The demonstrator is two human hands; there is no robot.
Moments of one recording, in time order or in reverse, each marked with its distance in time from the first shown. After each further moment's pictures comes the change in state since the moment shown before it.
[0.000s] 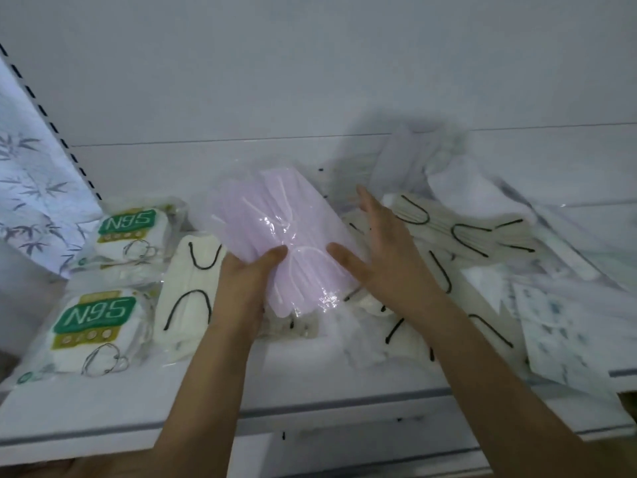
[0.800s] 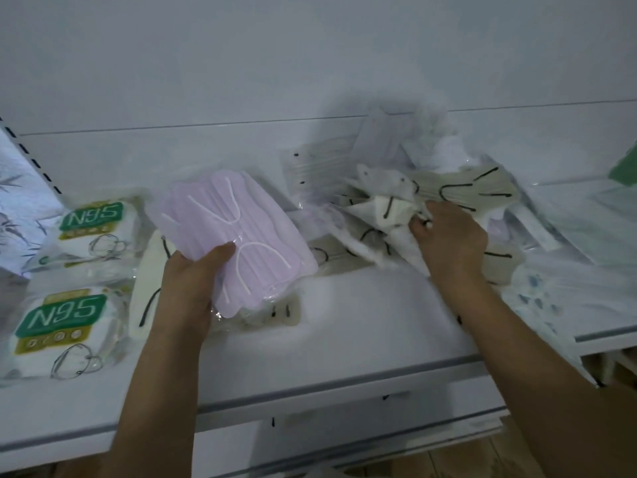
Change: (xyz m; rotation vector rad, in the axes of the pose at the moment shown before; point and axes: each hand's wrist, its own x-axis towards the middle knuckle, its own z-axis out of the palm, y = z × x) left_hand 0.012 -0.009 -0.032 0.053 0.066 -0.044; right_hand -0.003 0.107 -0.043 -0.513 0.360 0.294
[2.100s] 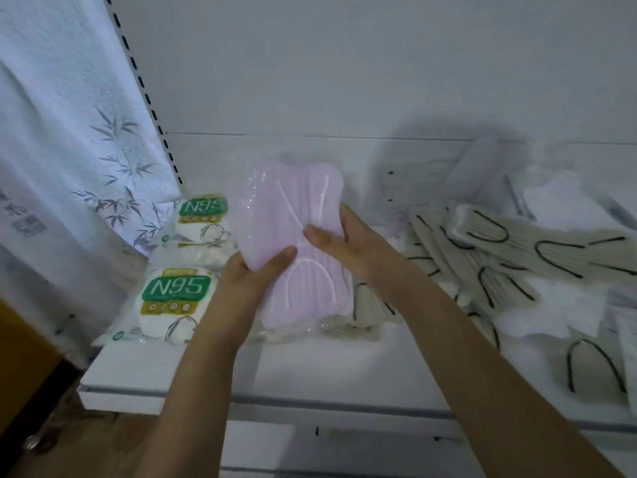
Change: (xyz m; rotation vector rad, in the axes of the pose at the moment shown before) left_hand -0.022 0.029 -0.054 0.125 -0.072 0.078; right_hand -0.042 -0.217 0.007 1.030 -0.888 -0.156
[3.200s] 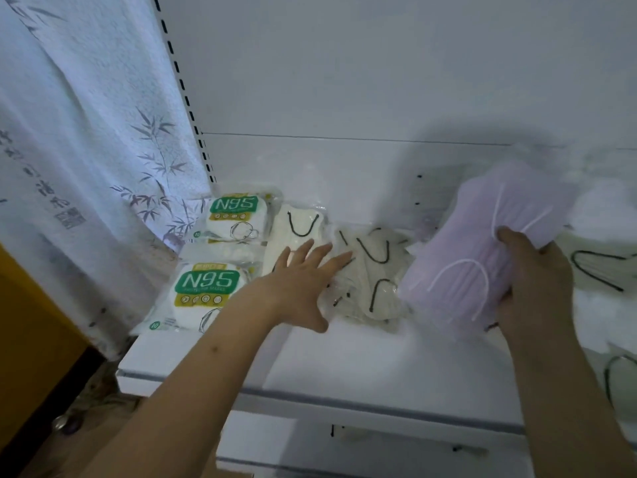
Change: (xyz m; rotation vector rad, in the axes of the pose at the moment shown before) left_hand 0.038 -0.008 -0.005 1.529 -0.663 0.218; right_hand -0.063 0.024 -0.072 0.536 0.881 0.010
